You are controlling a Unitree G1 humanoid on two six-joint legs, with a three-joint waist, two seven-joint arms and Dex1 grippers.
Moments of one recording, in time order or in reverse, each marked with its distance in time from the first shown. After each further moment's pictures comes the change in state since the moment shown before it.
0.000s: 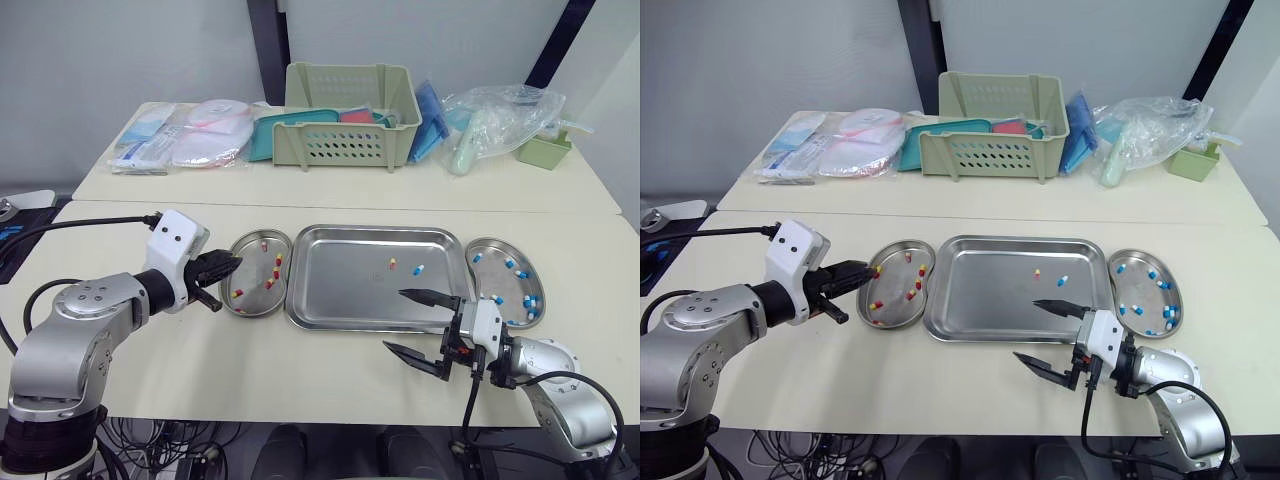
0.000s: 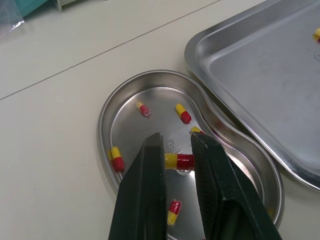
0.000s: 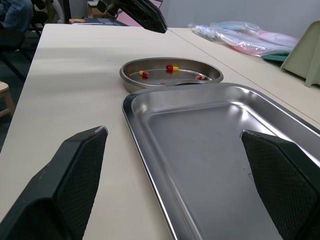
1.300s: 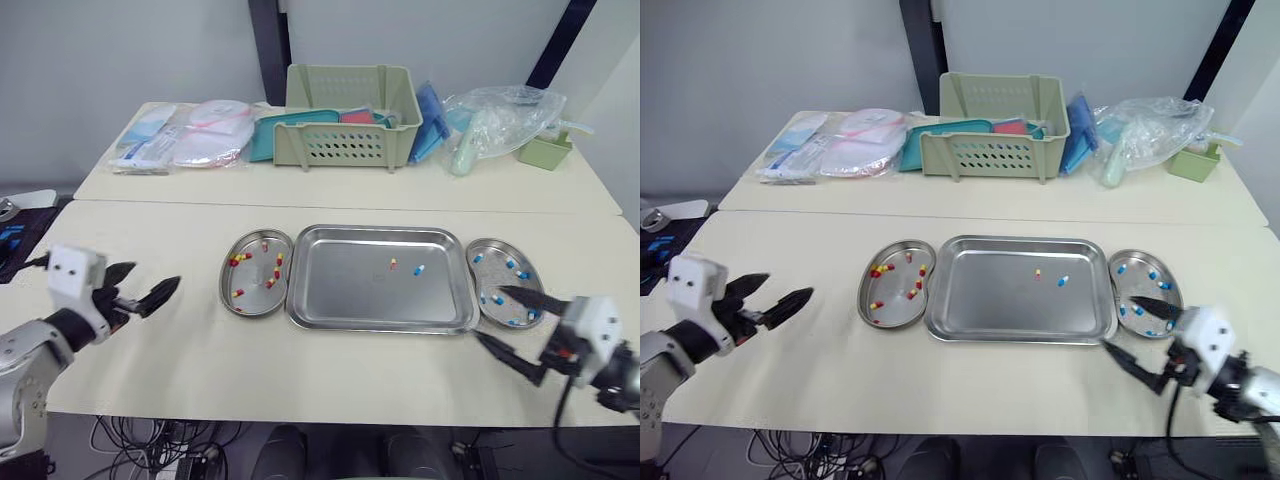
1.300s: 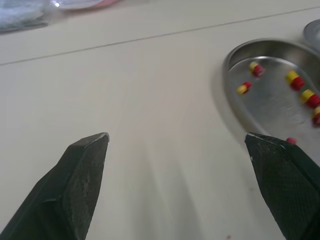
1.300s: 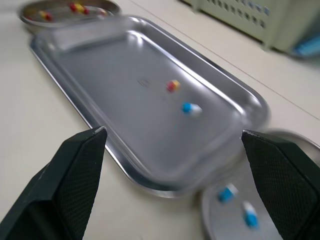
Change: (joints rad) left arm 0.310 0.002 0.325 0.413 -0.010 -0.482 -0.105; right arm 0.368 -0.208 -0.606 -0.144 0.166 0.238 -0.042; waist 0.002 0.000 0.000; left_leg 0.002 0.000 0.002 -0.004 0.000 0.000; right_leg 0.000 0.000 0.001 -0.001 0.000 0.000
